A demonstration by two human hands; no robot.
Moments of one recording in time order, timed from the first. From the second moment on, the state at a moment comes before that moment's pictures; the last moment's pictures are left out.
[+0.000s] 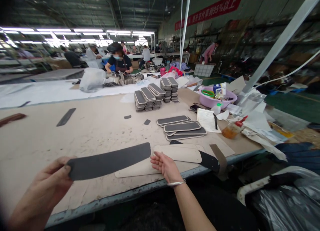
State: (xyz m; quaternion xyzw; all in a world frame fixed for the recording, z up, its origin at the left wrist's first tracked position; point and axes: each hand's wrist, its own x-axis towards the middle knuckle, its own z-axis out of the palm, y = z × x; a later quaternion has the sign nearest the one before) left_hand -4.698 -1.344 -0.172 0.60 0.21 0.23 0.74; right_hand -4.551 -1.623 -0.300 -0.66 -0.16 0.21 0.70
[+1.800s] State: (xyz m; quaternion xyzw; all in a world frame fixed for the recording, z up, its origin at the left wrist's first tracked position) left_hand -4.639 -1.349 -0.290 0.92 0.25 -0.02 0.30; right_hand -4.543 -1.659 -0.331 -0.91 0.01 0.19 0.38
